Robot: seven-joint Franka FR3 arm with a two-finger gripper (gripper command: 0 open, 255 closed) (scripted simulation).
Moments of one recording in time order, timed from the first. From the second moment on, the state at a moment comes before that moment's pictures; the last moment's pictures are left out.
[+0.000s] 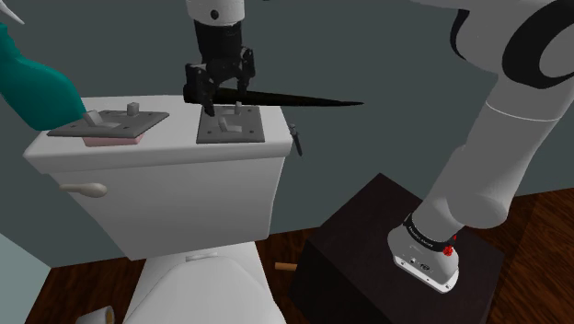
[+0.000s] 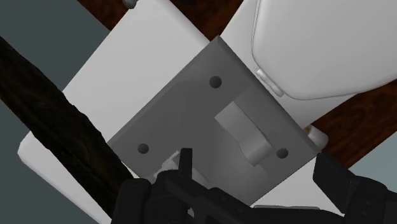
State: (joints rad) arm 0.28 0.18 0.48 -1.45 -0.12 1.59 0.58
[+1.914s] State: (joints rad) arm 0.31 0.23 0.49 -1.37 -0.15 1.55 0.60
